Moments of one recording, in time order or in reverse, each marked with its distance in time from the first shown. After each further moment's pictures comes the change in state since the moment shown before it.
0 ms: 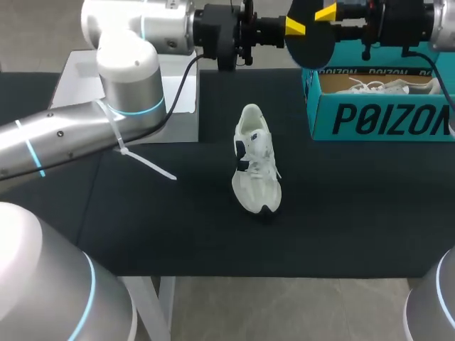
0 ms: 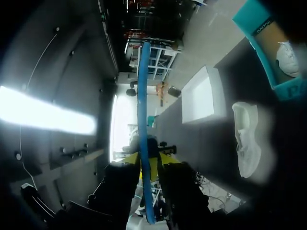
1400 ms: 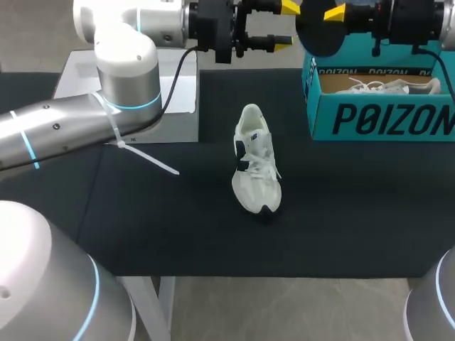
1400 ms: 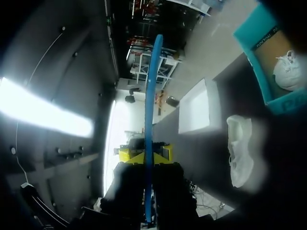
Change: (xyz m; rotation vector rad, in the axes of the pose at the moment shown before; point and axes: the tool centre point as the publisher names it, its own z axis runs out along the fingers) left arm 0.015 0.035 -0.023 -0.103 0.081 0.010; right arm -0.002 0.017 -0.019 -0.083 -0.027 -0.070
